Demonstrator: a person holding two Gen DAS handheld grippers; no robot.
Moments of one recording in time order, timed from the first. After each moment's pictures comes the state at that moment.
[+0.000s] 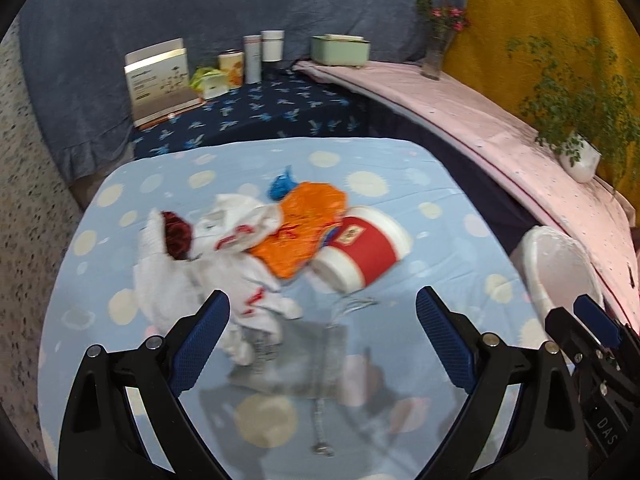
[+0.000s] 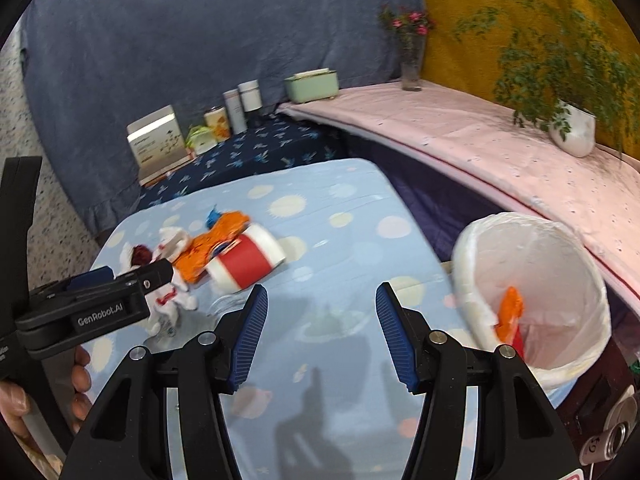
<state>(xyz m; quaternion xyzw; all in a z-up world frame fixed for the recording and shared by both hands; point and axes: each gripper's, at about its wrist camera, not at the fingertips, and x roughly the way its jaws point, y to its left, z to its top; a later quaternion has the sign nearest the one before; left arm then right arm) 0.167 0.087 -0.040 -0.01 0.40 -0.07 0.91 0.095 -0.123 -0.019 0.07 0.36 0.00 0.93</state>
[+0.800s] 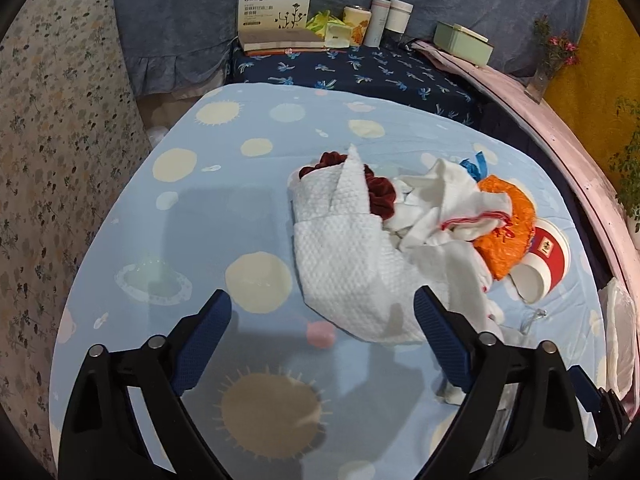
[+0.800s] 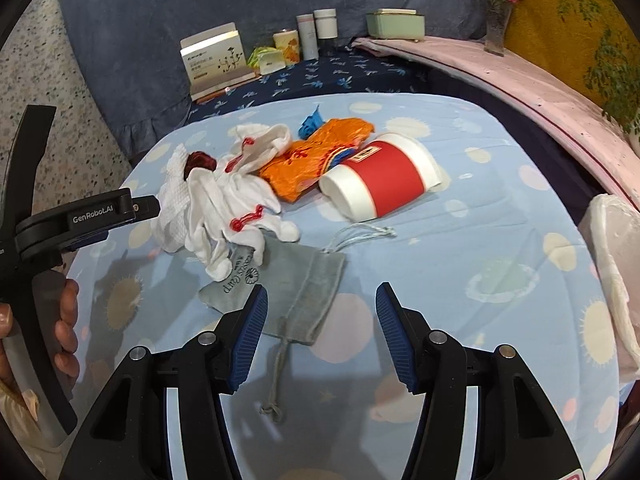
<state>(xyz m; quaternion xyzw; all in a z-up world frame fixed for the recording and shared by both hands) 0.200 0.245 -0.105 -0.10 0.45 0.04 0.88 0.129 0.001 -0.091 0.02 0.44 0.09 0.89</state>
